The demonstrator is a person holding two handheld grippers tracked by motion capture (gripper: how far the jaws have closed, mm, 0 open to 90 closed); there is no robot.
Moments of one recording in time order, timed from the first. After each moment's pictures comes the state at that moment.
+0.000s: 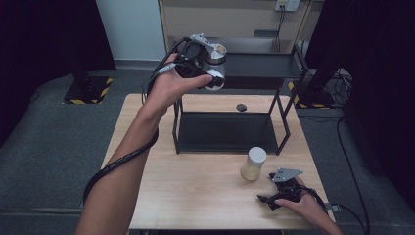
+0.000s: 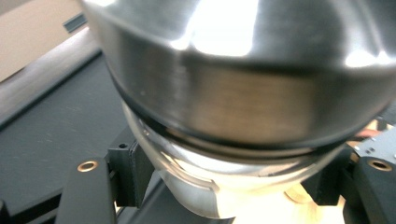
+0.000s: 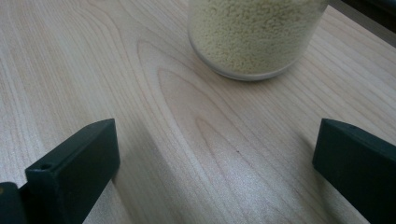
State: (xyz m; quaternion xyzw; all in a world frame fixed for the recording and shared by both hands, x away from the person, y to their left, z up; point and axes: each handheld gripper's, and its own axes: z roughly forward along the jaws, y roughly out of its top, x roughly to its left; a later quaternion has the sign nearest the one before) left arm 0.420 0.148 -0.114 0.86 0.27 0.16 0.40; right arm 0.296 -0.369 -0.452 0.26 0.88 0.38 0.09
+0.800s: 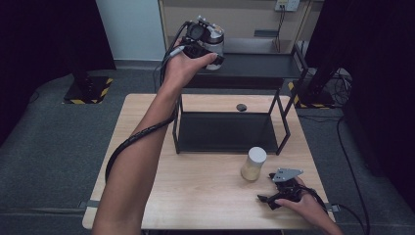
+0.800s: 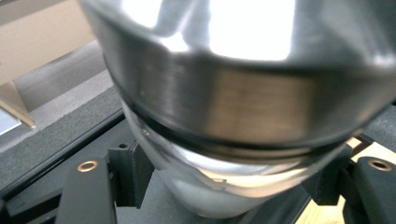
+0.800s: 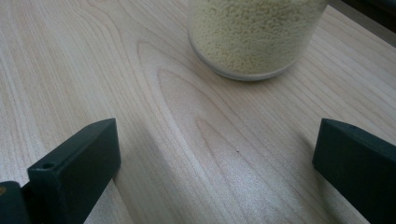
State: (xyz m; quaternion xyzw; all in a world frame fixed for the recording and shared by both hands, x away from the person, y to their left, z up) left arm 0.467 0.127 -0.121 0.82 0.36 0.20 0.40; right arm 0.296 -0.369 -0.452 0.26 0.88 0.38 0.09
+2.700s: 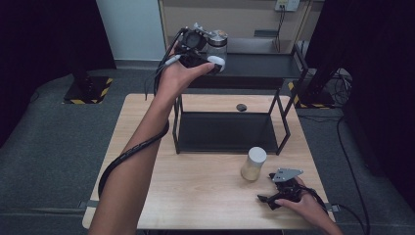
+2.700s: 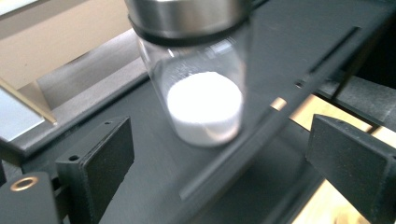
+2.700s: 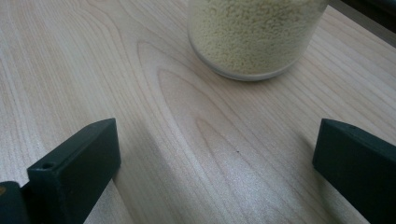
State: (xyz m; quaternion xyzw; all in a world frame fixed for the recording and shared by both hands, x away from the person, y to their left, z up) left arm 0.422 0.140 -0.126 0.82 0.35 0.22 0.39; right arm 0.296 -0.369 -0.452 0.26 0.88 0.38 0.09
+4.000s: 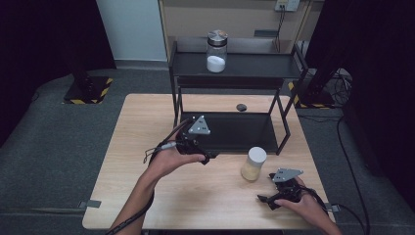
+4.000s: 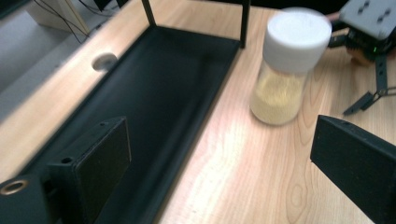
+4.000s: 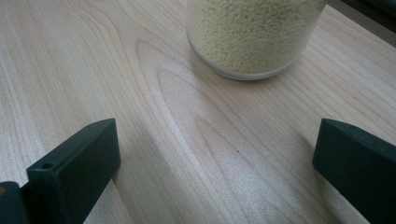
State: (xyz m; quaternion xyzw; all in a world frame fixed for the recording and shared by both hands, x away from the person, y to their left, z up) left arm 0.352 0.164 -0.317 0.88 0.19 0.13 0.41; right arm 0.294 -0.369 -0.452 0.26 0.88 0.38 0.09
